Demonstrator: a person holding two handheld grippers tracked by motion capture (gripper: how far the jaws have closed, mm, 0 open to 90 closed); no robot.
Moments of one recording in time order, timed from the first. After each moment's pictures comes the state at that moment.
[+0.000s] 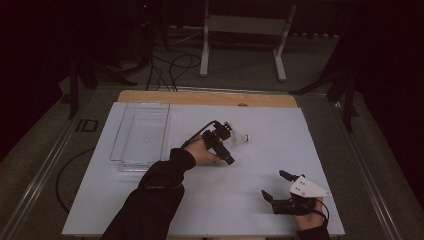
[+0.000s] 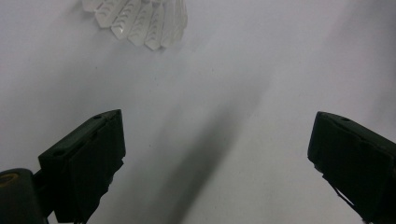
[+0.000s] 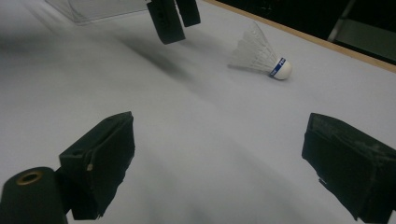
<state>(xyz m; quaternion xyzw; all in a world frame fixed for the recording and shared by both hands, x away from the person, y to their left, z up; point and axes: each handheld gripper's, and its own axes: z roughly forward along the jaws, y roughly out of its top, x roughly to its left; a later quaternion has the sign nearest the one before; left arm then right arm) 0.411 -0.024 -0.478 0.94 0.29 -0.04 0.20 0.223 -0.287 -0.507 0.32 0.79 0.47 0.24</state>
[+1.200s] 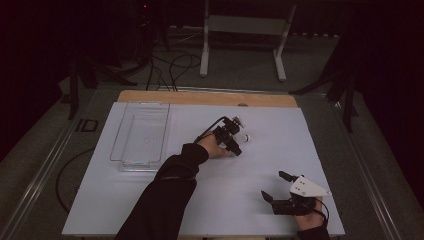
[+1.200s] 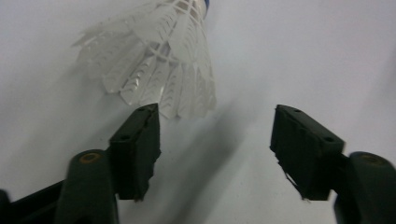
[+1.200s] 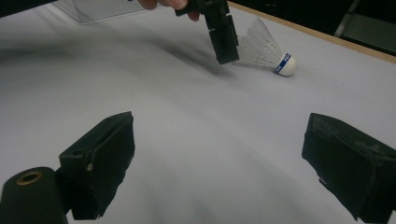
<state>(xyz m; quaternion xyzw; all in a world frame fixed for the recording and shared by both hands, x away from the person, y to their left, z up) 0.441 -0.057 -0.499 0.93 0.30 -0.04 0.21 0.224 -0.288 -0.509 0.32 0.79 0.47 0.22</state>
